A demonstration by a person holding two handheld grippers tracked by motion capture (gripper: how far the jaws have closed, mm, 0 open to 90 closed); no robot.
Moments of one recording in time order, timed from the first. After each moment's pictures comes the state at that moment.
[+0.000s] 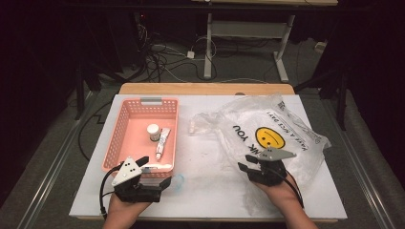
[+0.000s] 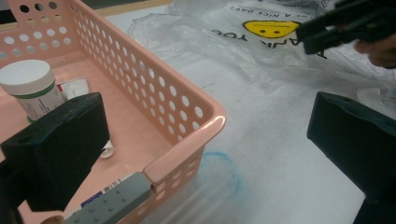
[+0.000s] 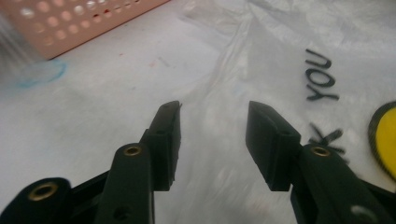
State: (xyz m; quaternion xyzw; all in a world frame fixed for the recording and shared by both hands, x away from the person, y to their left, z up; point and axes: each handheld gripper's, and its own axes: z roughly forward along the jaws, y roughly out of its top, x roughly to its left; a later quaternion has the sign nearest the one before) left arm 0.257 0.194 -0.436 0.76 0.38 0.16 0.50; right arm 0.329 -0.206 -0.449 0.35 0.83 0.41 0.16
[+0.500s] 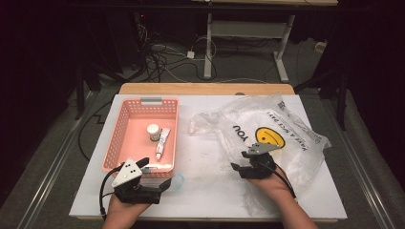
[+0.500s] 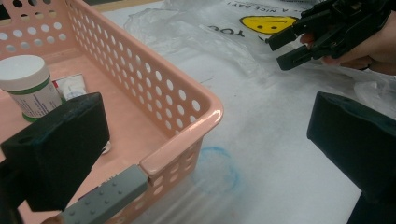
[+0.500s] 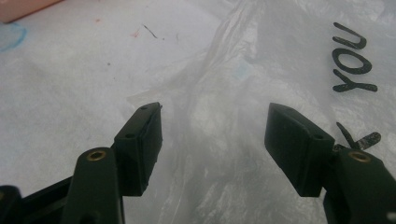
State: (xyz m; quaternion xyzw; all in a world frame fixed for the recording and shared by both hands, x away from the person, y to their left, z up) left arm 0.254 0.195 -0.438 0.77 0.38 0.16 0.49; right arm 0.356 -0.192 -0.476 0.33 0.86 0.37 0.15
